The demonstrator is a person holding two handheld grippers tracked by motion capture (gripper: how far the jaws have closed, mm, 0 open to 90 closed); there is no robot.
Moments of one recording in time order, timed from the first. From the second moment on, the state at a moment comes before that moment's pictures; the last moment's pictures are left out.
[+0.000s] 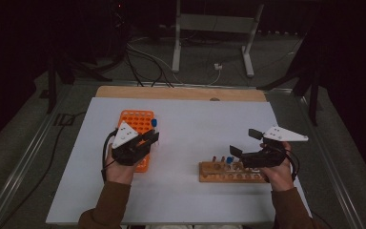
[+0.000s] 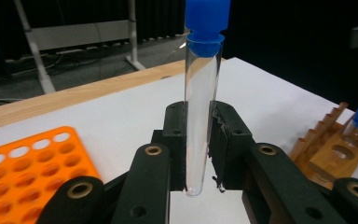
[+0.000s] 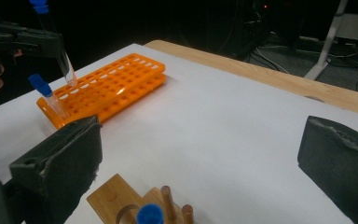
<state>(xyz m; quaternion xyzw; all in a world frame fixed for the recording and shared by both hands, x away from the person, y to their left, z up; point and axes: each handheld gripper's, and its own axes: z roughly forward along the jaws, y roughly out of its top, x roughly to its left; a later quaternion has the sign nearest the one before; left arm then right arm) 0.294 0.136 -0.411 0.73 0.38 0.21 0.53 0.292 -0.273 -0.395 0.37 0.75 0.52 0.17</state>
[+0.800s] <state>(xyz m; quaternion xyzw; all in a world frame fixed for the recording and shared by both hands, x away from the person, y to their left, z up) 0.283 0.193 -0.421 0.70 0.43 0.24 0.51 0.290 -0.283 -0.399 0.38 0.75 0.52 0.18</state>
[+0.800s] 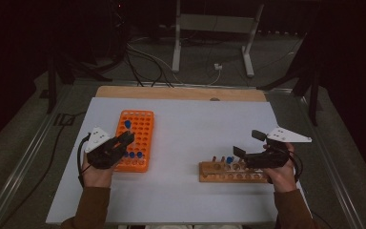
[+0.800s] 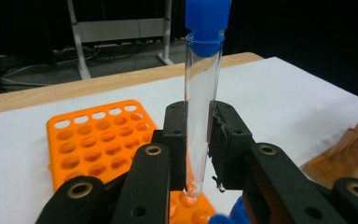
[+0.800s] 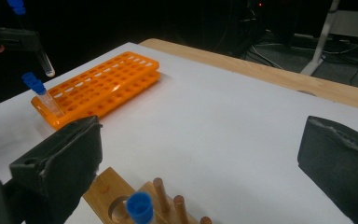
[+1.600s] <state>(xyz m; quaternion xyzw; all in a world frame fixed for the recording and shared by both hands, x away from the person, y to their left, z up) 0.273 0.217 -0.443 0.70 0.46 0.25 0.49 0.290 -0.285 -0.397 0.38 0.74 0.52 0.18</state>
